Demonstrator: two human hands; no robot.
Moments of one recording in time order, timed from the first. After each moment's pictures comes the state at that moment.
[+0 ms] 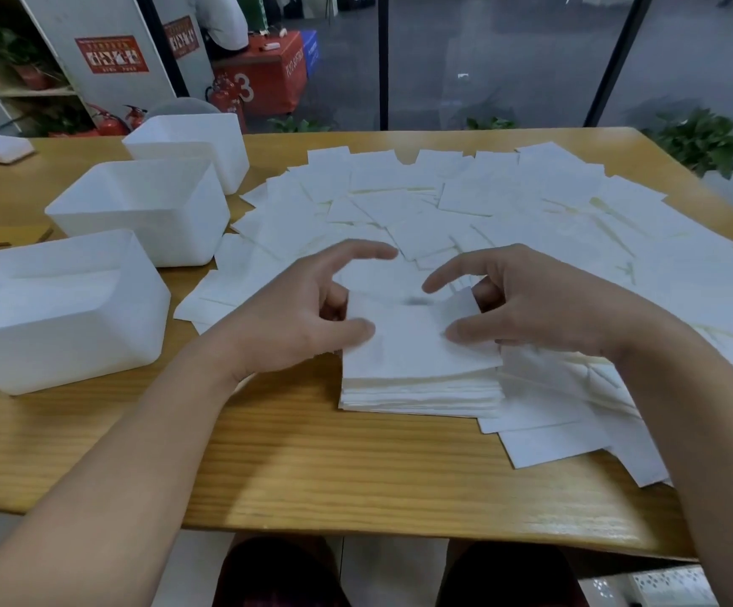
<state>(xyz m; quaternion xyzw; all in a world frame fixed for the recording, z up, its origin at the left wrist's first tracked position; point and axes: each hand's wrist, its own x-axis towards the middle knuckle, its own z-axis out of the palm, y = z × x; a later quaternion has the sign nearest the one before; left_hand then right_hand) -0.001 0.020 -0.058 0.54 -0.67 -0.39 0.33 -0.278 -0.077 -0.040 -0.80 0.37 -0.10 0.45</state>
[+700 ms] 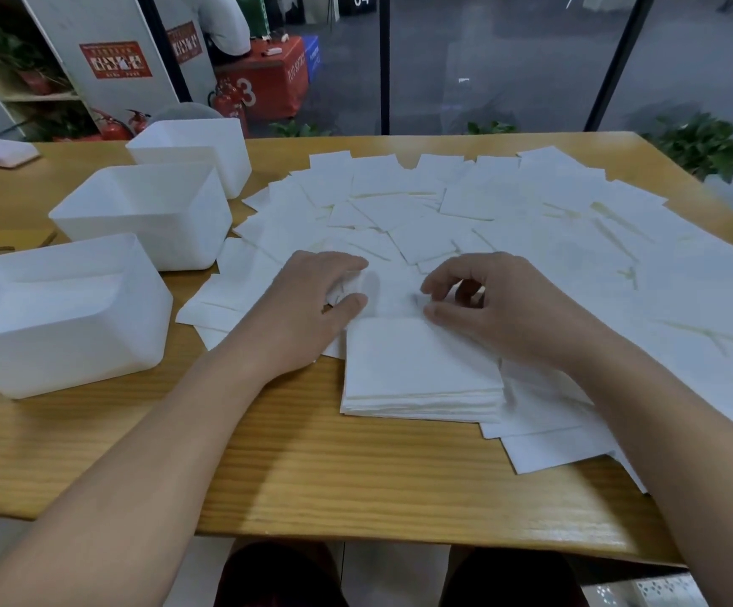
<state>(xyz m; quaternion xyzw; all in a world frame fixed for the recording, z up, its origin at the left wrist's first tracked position) 0.012 -0.006 -0.094 0.67 -0.69 -0.14 0.25 -0.259 -0.080 -0.072 -0.83 0.39 -0.23 0.32</state>
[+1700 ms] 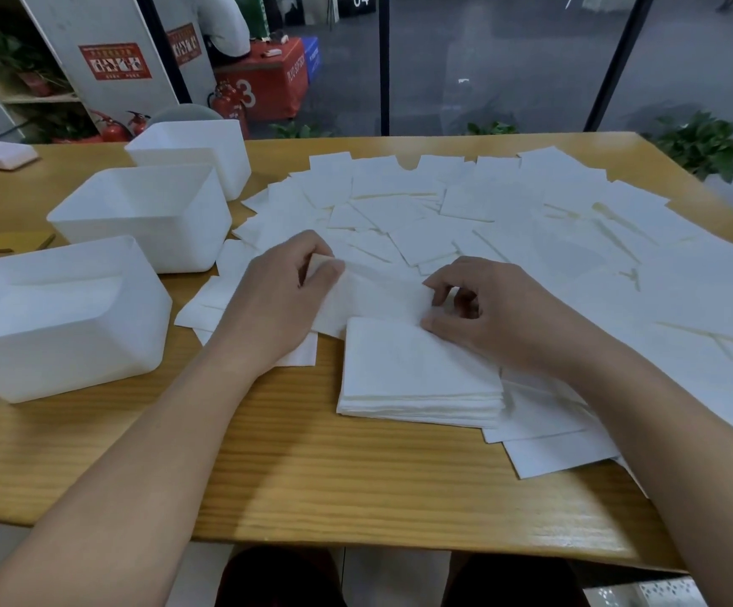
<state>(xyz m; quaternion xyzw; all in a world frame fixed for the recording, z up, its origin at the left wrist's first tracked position) 0.015 -0.004 -0.080 0.68 -0.61 -0.12 0.37 -0.255 -0.082 -0.080 -0.85 0.39 -0.20 0.28</state>
